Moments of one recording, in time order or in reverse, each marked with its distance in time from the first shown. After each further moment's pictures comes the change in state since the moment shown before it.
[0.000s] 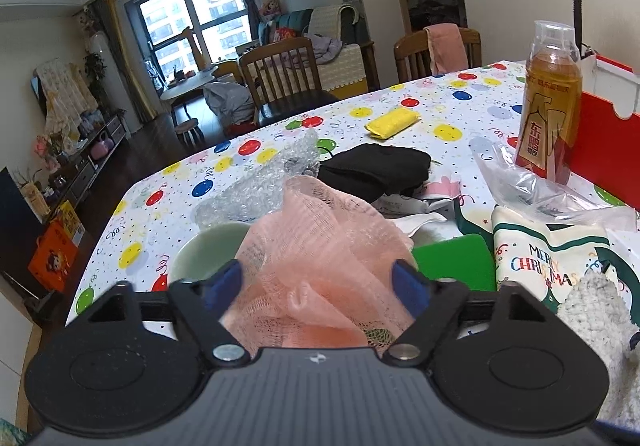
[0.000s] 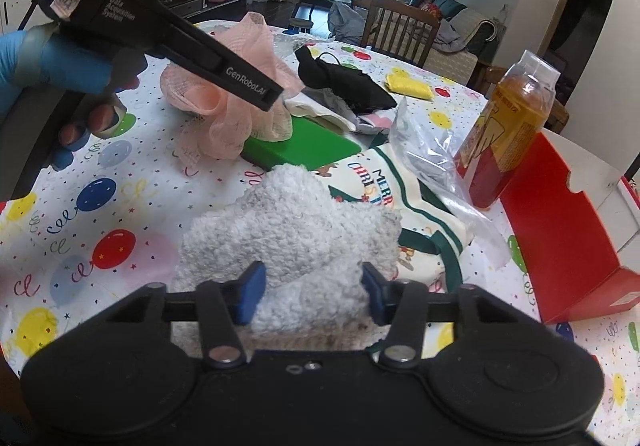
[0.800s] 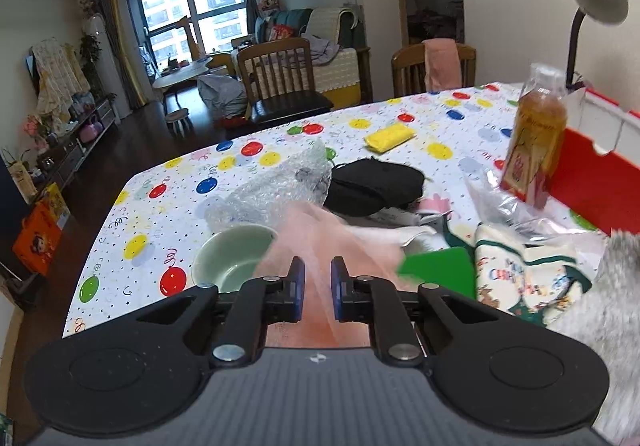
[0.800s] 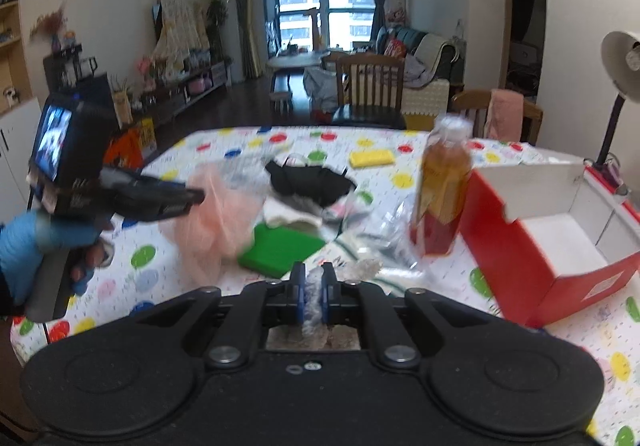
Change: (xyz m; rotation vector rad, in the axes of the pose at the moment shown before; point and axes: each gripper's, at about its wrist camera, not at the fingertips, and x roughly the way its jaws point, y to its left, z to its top) left arm -0.039 0.030 0.012 -0.070 0.003 -0.069; right arm -0.092 -0.066 0.028 0.255 -0.209 0.074
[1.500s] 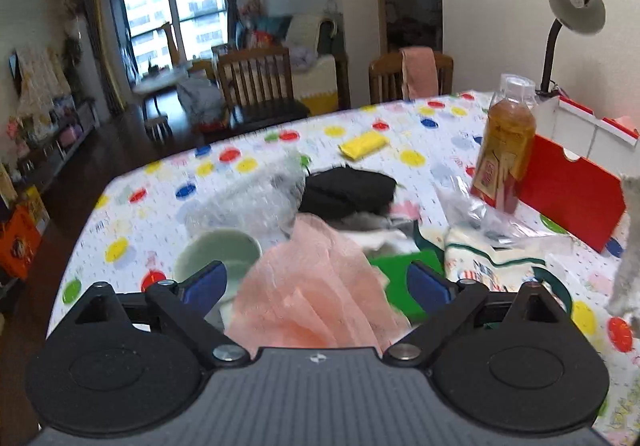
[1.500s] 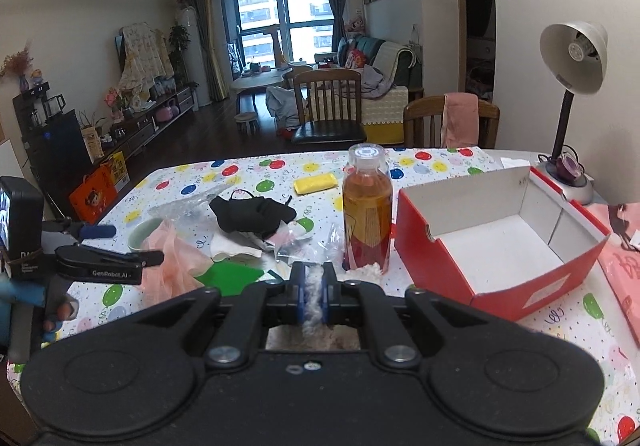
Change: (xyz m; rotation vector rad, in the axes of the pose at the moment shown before) left arm -0.007 -0.006 -0.004 0.015 -0.031 -0.061; right arm -0.021 -0.059 0.018 0.099 -0.032 -0.070
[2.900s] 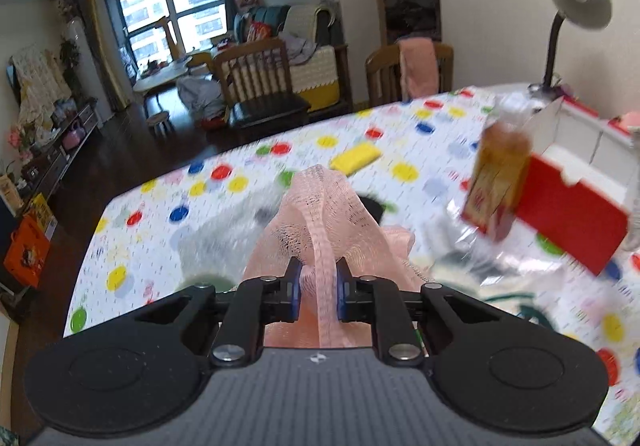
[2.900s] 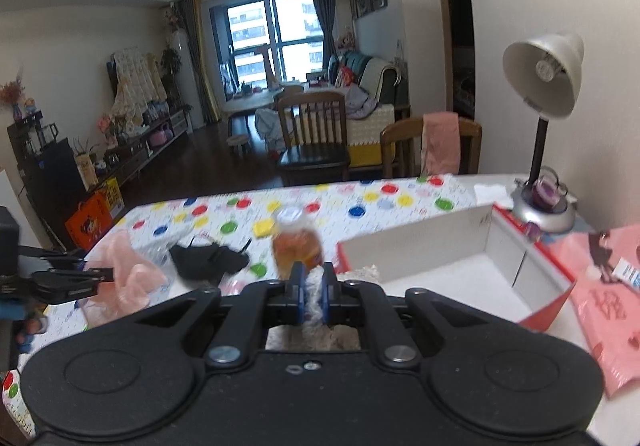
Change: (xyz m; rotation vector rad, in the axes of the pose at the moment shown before) left arm -0.001 -0.033 0.064 0.026 0.055 0.012; right arm -0.010 -0.095 0.053 0.033 -0.068 0.009
